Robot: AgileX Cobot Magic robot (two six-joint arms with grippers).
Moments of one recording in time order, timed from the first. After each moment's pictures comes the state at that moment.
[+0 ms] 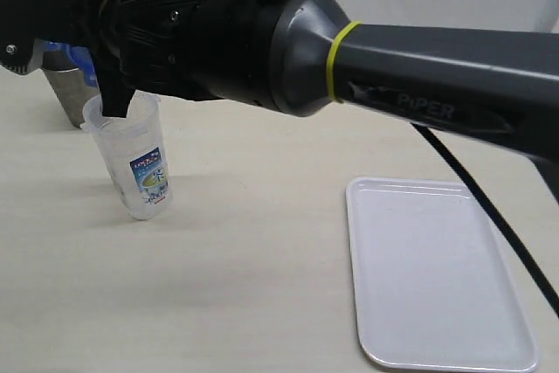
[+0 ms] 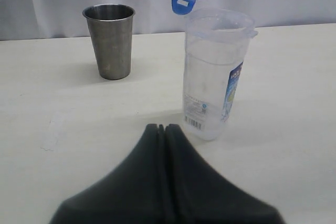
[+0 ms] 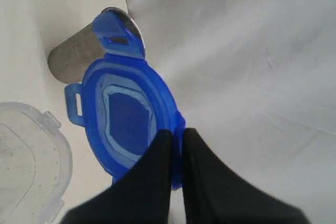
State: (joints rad) left arm -0.20 0.00 0.00 -0.01 0.34 0.00; right arm 0.96 2.05 -1.79 -1.11 0.49 0.11
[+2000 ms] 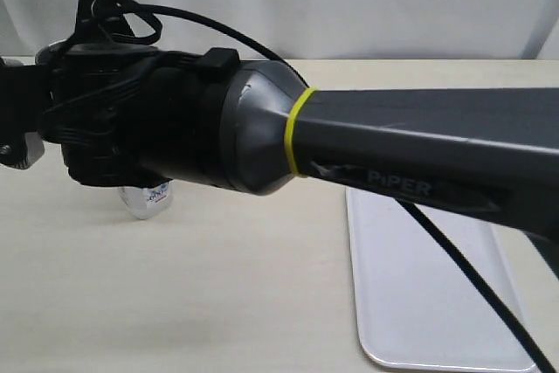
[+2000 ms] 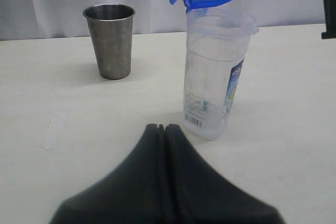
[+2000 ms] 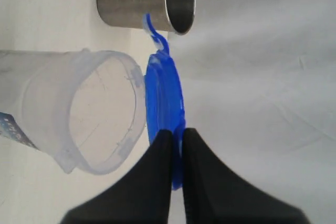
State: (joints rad) left arm -0.20 0.00 0.00 -0.01 0.34 0.00; right arm 1.08 2.05 -1.72 -1.15 0.72 -0.04
